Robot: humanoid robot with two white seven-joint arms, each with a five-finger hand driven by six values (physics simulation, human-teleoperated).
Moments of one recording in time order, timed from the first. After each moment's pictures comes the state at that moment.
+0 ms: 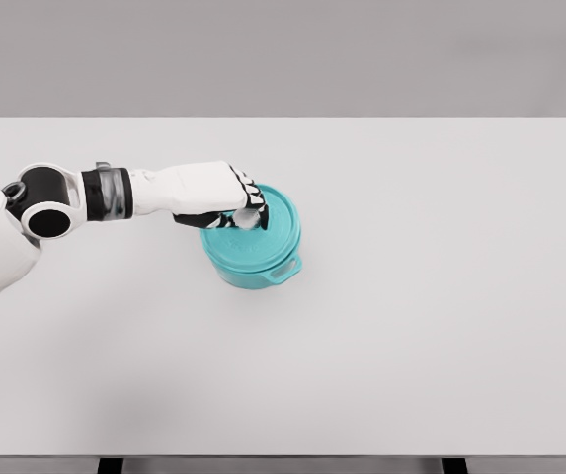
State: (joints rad) left arm -0.78 0.57 -0.80 -1.37 -0.41 -0.61 -0.48; right arm 0.00 0.00 0.12 0.11 0.07 -0.28 0.38
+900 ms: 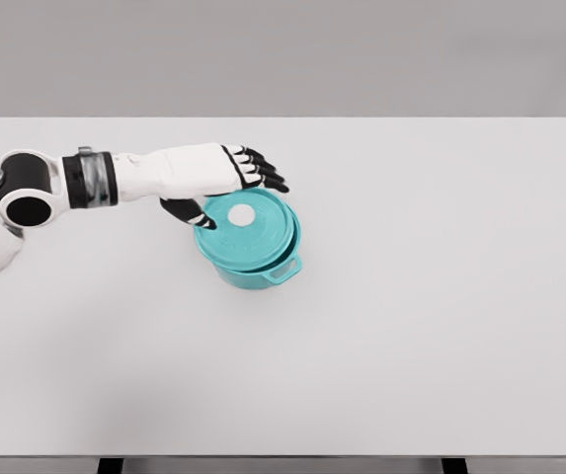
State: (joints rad) left arm -0.81 0.62 -0.79 -1.42 -0.32 -0.61 -0.48; right arm 0.00 0.00 0.12 0.11 0.07 -0.28 0.38
